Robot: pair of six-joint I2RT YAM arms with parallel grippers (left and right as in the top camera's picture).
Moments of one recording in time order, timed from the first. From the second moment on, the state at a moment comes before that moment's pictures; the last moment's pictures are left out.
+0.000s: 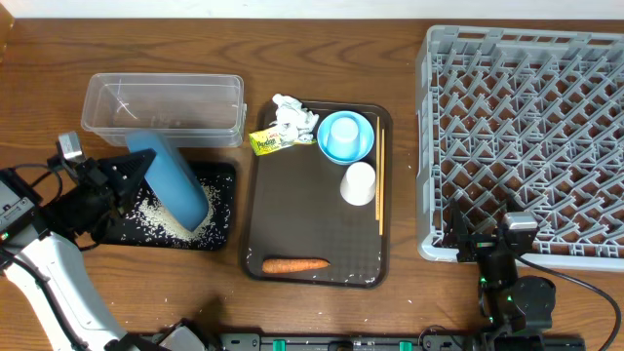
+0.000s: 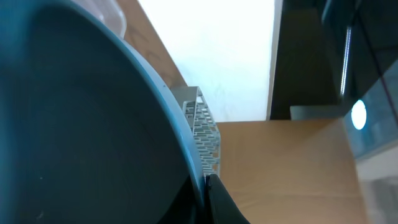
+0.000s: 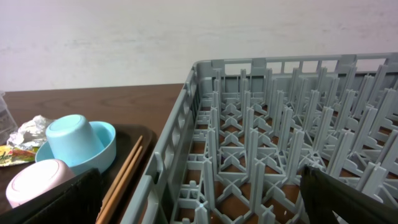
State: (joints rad) left arm 0.77 1.26 0.97 -0.80 1.35 -0.33; right arm 0.05 0.01 0.01 -0.07 -0.04 0.11
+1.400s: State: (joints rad) left arm -0.45 1.26 0.97 -0.61 0.39 -0.36; right arm 0.05 0.01 0.01 -0.07 -0.04 0.11
